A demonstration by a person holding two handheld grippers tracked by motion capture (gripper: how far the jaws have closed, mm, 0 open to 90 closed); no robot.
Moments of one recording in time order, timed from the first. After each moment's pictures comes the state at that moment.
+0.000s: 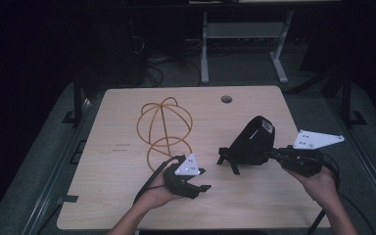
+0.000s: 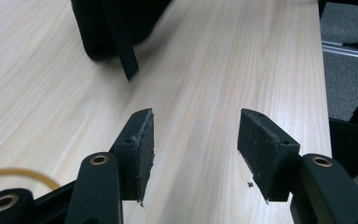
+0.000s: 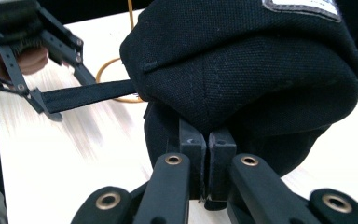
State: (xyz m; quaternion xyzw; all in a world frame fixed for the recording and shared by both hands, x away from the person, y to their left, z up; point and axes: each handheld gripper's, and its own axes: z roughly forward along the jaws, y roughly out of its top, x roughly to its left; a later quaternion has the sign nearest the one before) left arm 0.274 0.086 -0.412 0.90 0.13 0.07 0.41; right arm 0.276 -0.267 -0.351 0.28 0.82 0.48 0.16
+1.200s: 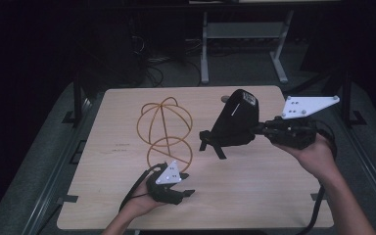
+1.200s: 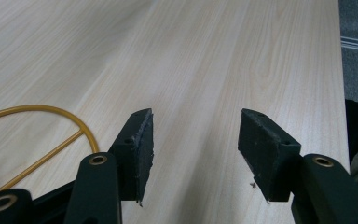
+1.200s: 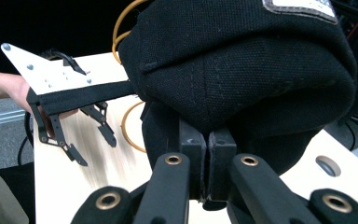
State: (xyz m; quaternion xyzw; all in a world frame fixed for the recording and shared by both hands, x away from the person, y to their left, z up) left arm 0.263 0.128 -0.429 0.89 0.14 0.10 0.41; right arm 0.296 -0.219 -0.257 0.19 0.84 0.49 0.16
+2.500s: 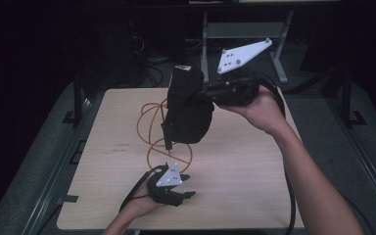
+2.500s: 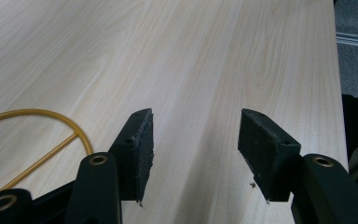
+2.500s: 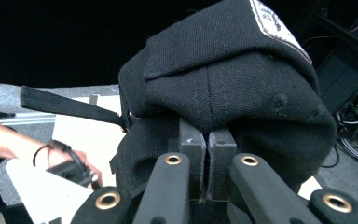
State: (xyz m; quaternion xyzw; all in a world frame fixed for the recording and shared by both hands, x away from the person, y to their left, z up) left arm 0.260 0.126 -0.433 0.90 0.13 0.09 0.41; right arm 0.349 -0.102 -0.180 0.09 0.85 0.50 0.13
